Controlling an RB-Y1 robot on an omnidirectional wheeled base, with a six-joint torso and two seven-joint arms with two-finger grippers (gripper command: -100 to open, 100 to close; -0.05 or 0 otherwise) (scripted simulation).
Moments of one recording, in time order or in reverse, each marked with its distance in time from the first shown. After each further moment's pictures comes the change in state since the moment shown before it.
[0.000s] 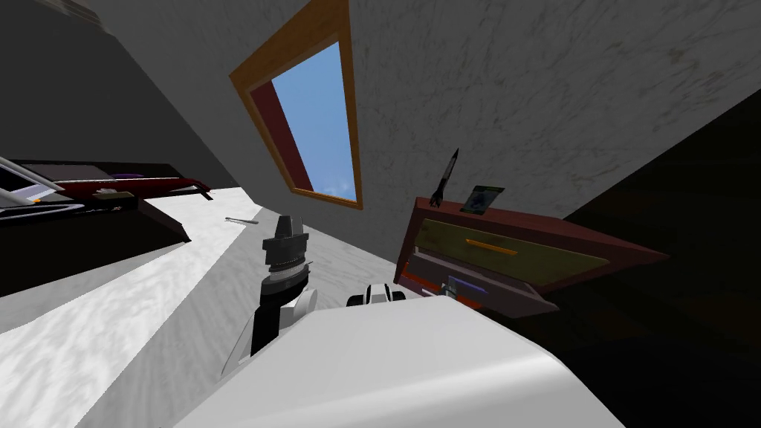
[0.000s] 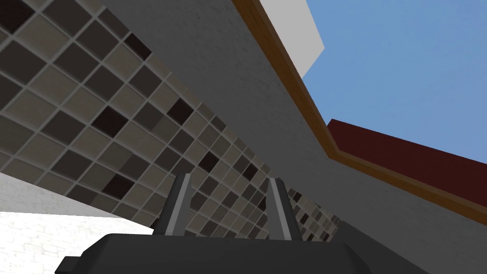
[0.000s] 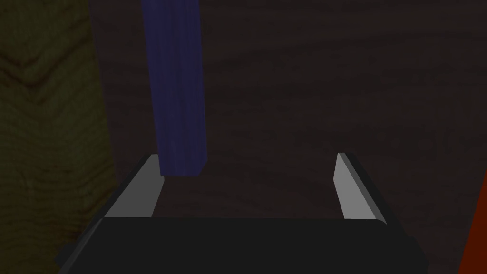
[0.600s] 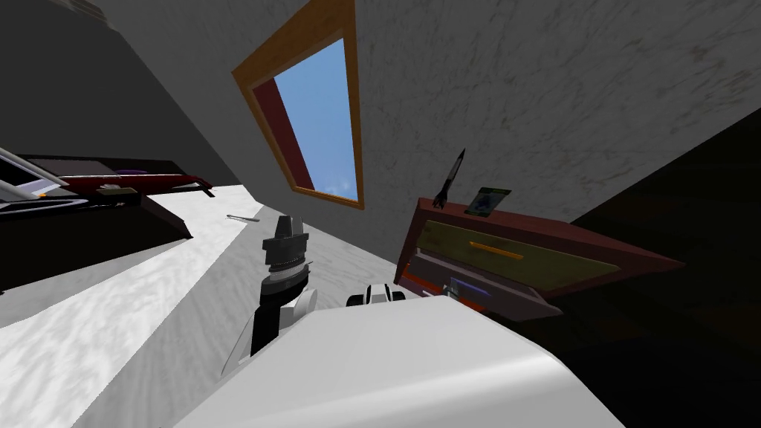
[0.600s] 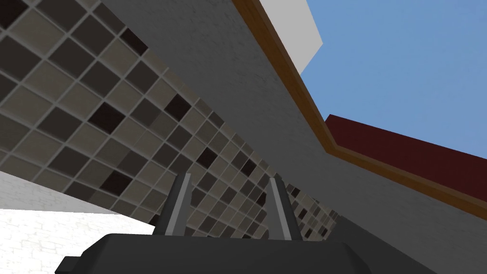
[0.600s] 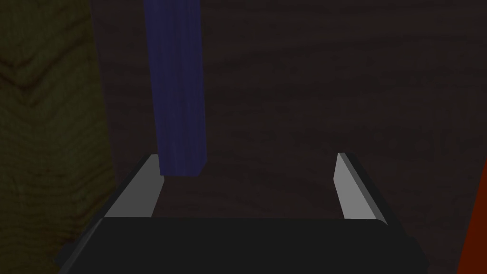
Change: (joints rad) left arm 0.000 0.000 0.000 0.000 0.000 0.000 0.000; right arm -0.010 -0.004 0.004 0.028 -0.037 0.006 -0.013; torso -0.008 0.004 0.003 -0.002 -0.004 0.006
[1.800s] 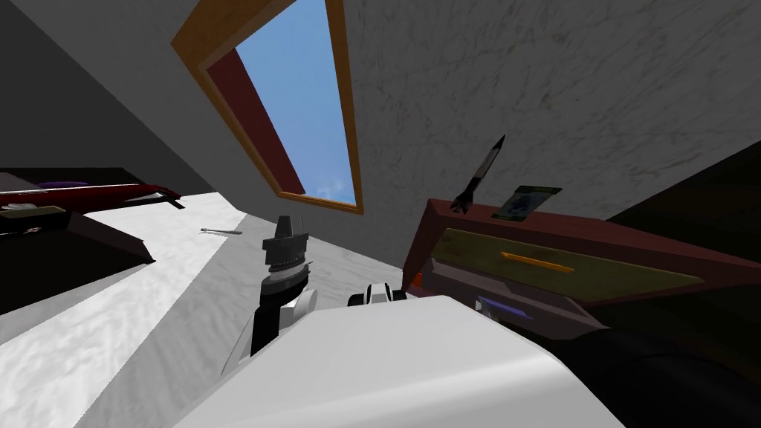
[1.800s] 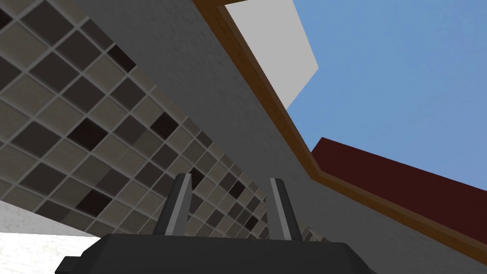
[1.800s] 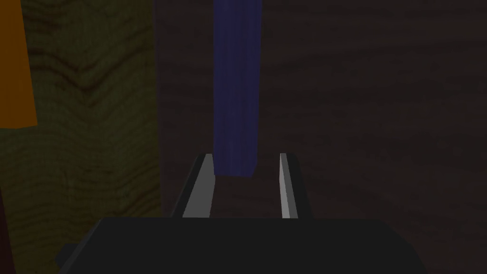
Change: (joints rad) left arm 0.000 0.000 0.000 0.000 0.000 0.000 0.000; right arm 0.262 -0.110 -0.136 -0.130 0.169 0.046 -0.196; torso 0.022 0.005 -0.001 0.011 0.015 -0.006
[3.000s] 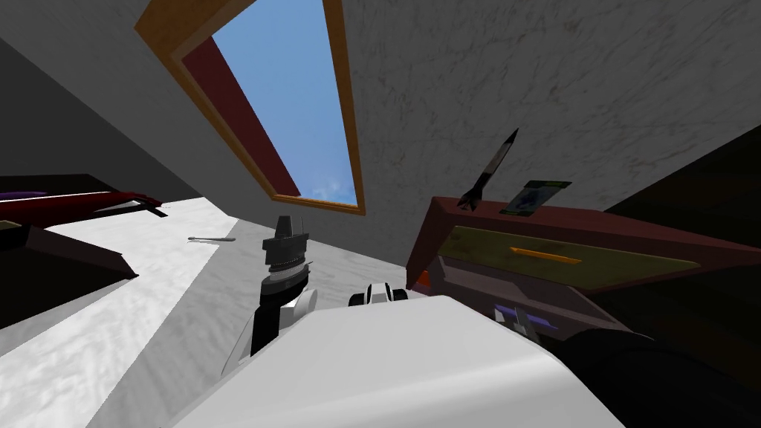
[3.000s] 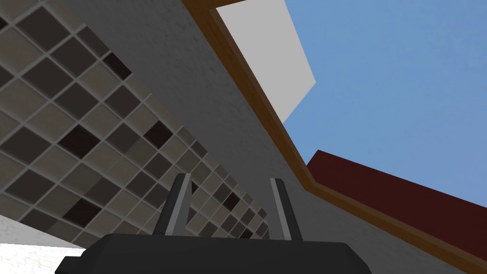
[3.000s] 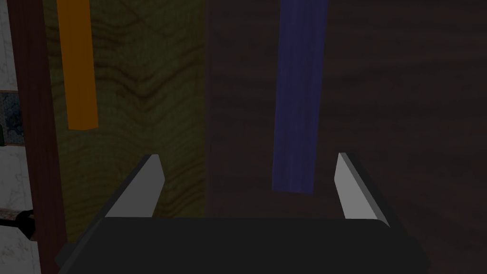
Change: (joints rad) left arm 0.000 0.000 0.000 0.000 0.000 0.000 0.000; right arm 0.151 -0.125 -0.062 -0.118 0.010 -0.014 -0.100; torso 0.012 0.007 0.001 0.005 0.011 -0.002
